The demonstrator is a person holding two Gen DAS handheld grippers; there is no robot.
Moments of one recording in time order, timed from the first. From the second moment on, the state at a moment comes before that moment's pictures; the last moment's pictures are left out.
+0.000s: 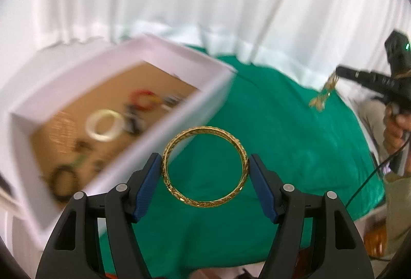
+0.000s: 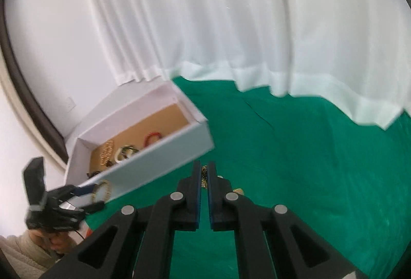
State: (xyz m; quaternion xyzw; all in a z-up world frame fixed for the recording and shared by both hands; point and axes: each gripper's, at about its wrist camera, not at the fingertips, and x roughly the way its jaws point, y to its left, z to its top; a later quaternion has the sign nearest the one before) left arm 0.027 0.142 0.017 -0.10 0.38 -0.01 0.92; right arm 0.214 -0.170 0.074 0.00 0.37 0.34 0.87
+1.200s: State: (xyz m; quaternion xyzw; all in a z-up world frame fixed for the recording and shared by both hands) left arm 0.051 0.267 -0.013 -0.07 0.39 0.22 0.89; right arm 0.242 0.106 -0.004 -0.10 0.45 0.40 0.79
